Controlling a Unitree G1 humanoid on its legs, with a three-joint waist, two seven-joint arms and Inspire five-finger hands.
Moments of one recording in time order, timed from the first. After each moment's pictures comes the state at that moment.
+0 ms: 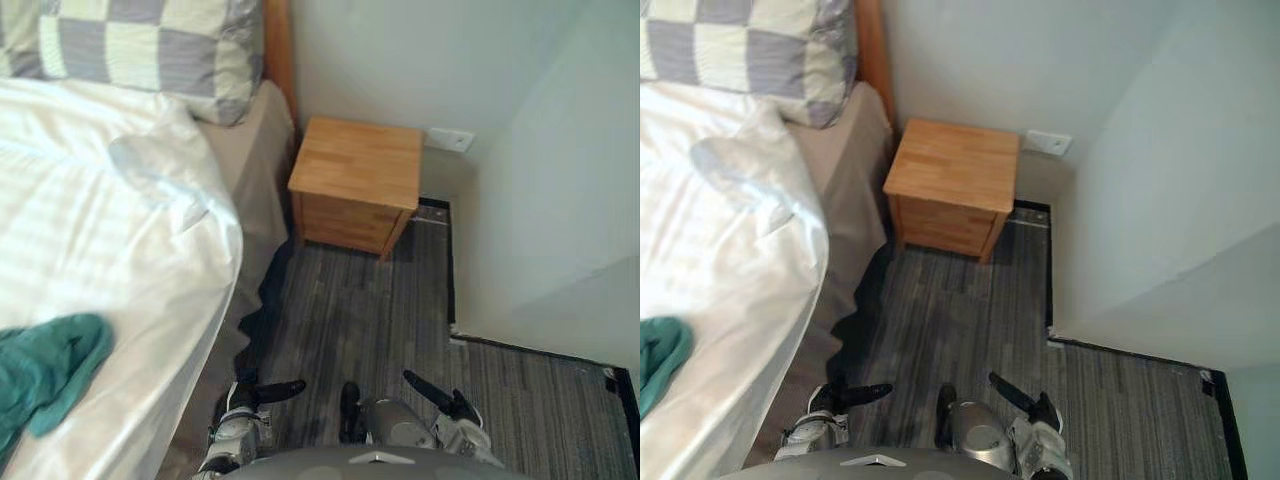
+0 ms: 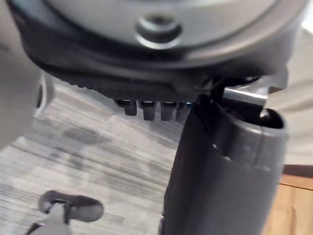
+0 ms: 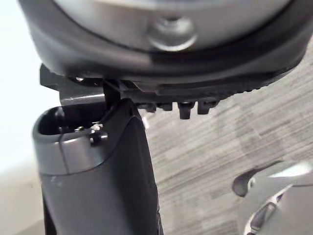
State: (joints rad) left arm 0.01 -0.02 0.14 1.05 -0.07 -0.09 0.12; right arm 0.02 -0.03 -0.36 1.03 0.20 -0.03 -0.12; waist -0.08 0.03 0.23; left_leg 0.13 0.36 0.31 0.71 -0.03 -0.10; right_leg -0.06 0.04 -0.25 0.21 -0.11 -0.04
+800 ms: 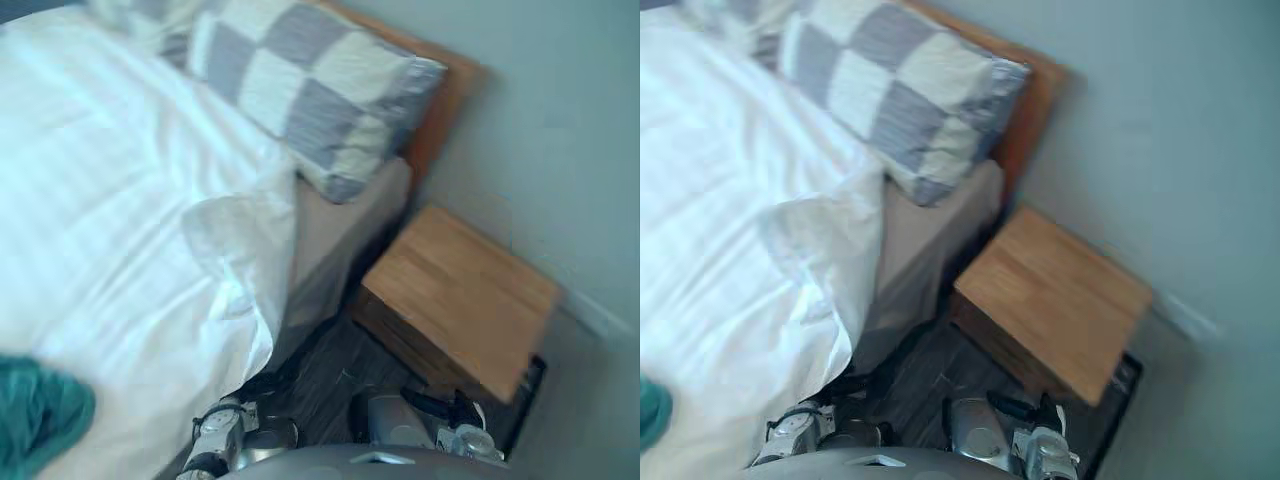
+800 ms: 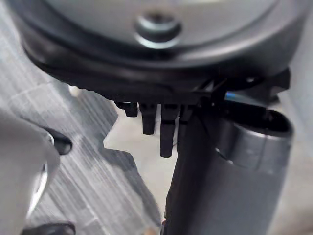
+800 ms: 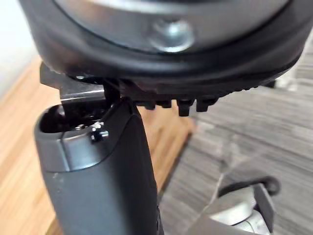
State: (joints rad) left arm 0.00 0.00 0.15 0.99 -0.11 -0.10 0.10; right arm 0.07 -0.06 -0.26 0.98 0.00 -0.03 -0.12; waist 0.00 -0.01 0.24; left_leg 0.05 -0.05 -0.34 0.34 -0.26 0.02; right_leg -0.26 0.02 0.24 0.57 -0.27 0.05
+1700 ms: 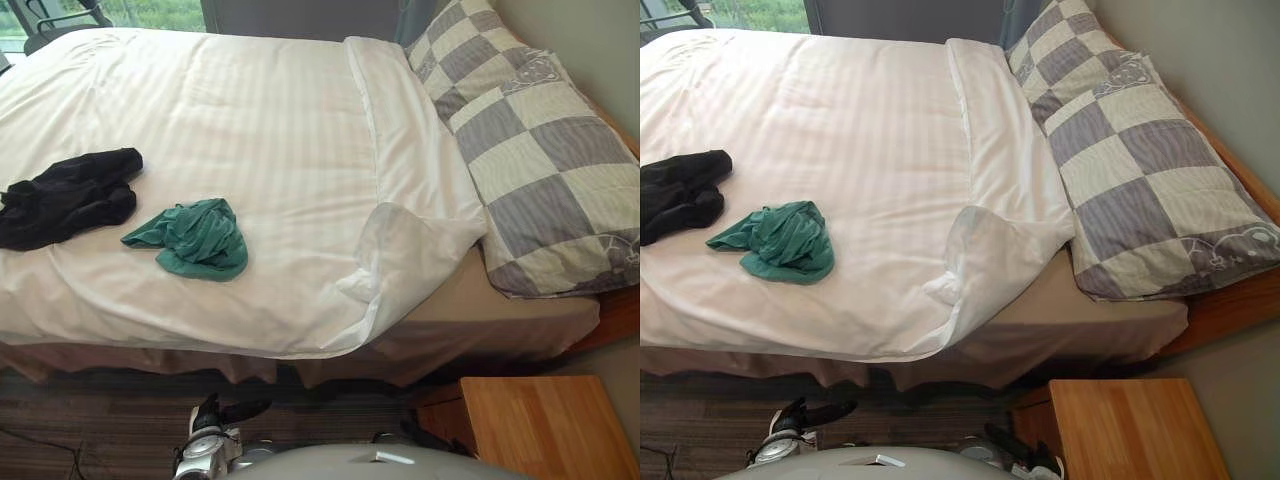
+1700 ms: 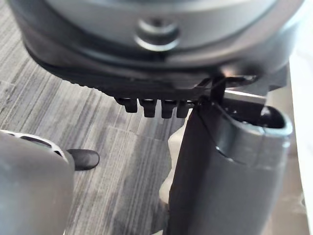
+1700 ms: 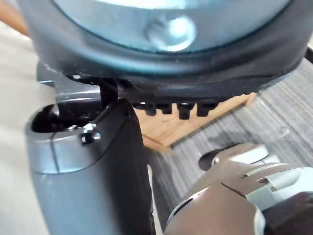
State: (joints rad) left arm 0.03 0.10 0.11 1.11 -0.06 -0.05 0.16; right arm 0.14 -0.03 -0.32 1.08 0.15 -0.01 -0.13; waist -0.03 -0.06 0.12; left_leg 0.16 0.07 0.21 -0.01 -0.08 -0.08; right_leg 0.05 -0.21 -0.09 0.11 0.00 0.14
